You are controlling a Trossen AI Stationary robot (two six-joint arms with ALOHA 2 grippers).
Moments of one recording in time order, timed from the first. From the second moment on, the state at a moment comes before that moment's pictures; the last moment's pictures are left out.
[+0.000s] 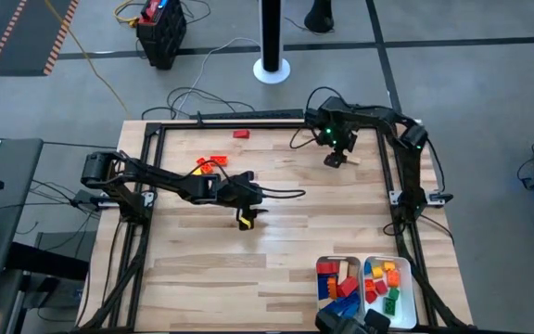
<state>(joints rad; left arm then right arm) 0.03 1.62 0.88 0.13 -0.09 0.10 -0.72 2.00 1.47 -1.44 0.18 -0.14</state>
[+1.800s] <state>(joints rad) 0.19 1.36 0.81 -0.36 -0.47 0.09 0.00 1.28 0.69 -0.15 0.27 0.31</state>
